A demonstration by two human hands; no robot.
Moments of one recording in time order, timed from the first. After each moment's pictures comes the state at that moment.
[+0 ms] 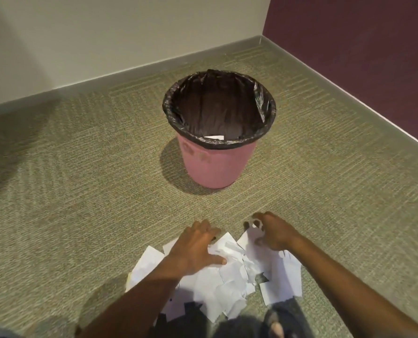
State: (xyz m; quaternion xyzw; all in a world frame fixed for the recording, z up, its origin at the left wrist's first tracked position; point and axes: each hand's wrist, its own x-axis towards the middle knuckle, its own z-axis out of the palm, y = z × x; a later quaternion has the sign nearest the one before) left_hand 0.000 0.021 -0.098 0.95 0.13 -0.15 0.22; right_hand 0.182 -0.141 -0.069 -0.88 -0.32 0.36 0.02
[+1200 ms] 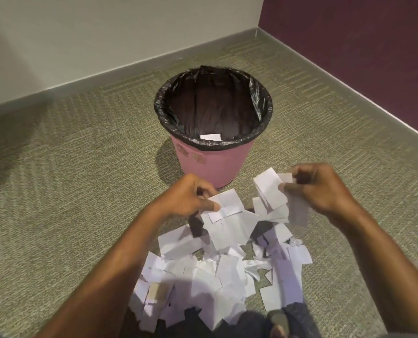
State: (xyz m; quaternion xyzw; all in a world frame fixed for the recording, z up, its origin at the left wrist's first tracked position) left_hand 0.053 0.081 0.020 0.80 0.17 -0.09 0.56; right_hand 0.215 -0.150 0.060 -0.86 -0.22 0.24 0.40
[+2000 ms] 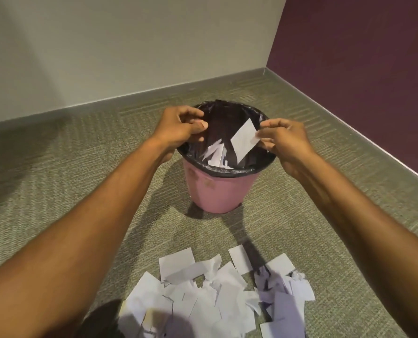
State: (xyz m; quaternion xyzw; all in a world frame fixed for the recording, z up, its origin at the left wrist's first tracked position) left_hand 0.125 0.183 0.099 0.68 0.28 0.23 0.64; right_hand 0.260 -0.009 0.115 -0.71 -0.13 0.22 0.65
